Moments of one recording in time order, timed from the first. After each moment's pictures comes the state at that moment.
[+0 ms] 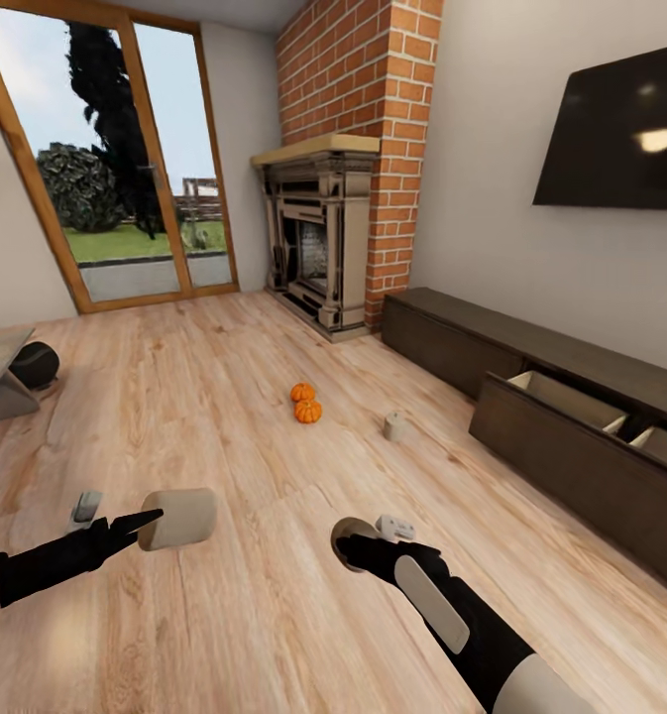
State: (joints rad) left arm -0.32 0.39 0.35 -1.21 0.55 0.99 -0.88; right arm -0.54 0.00 0.57 -1.00 -0.97 0.47 -0.39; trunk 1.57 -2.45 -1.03
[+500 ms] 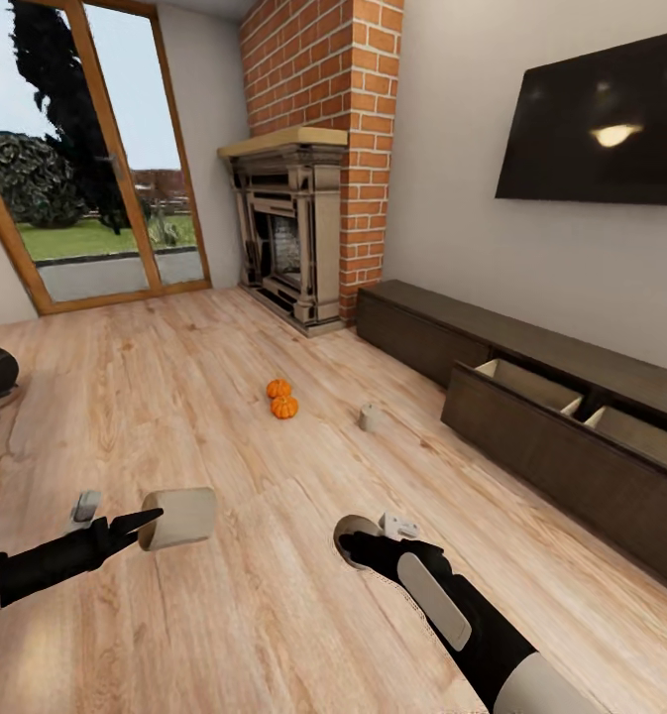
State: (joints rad) left arm -0.32 0.39 0.35 -1.21 0.56 0.99 -0.89; right arm -0.54 0.00 0.54 -1.00 -0.96 0.47 -0.39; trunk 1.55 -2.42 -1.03
